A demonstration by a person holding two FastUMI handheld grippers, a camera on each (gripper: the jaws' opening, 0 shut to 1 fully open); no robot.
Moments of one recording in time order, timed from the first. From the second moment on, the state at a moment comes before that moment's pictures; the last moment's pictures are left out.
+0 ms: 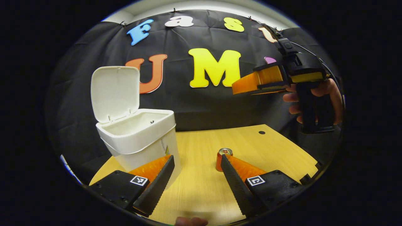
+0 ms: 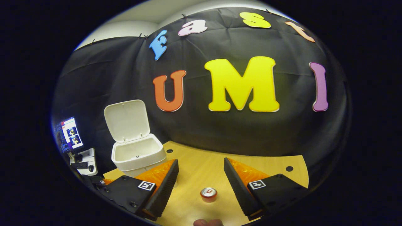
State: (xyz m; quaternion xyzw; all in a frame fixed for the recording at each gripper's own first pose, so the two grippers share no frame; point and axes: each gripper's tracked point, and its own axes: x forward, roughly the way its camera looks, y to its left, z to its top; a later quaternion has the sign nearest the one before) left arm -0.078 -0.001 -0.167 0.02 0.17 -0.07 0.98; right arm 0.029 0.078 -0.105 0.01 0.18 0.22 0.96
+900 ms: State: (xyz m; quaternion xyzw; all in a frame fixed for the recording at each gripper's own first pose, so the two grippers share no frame) left arm -0.005 -0.090 -0.315 0.01 0.21 -0.12 0.97; right arm -0.043 -0.117 -0.189 -0.03 0.25 0.04 0.97
